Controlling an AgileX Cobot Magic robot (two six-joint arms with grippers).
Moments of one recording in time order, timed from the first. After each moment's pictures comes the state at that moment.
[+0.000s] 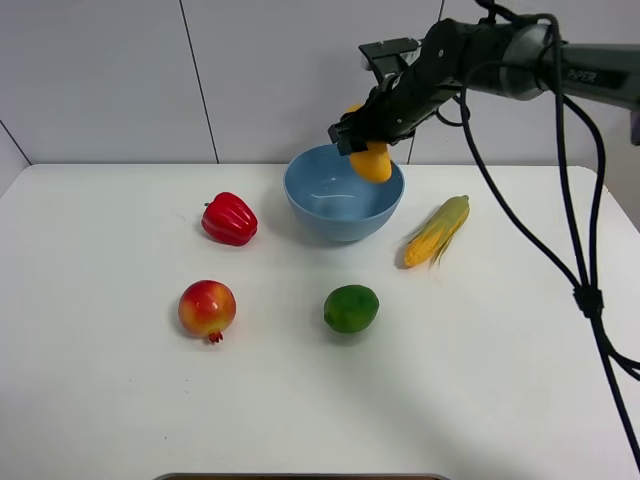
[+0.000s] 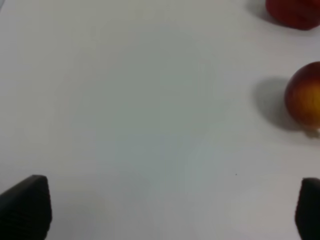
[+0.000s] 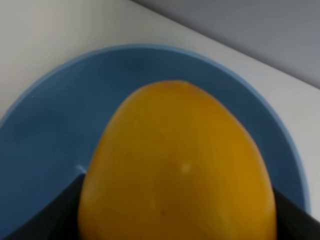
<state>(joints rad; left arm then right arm) 0.09 0.00 -0.44 -0.06 1.09 0.09 0.37 2.12 -1.71 0.26 0.59 -0.23</state>
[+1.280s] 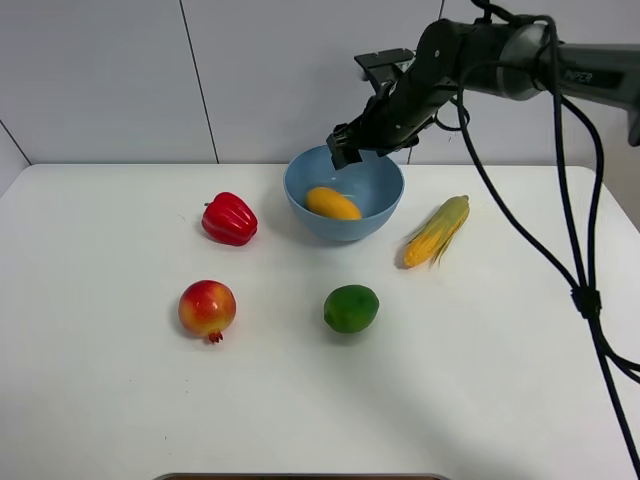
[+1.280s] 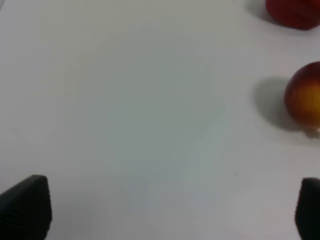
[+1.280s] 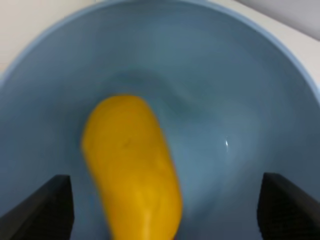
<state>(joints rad) 0.09 0.00 -0.44 -0.06 1.09 0.09 0.38 2.08 -1.71 0.25 0.71 -0.22</state>
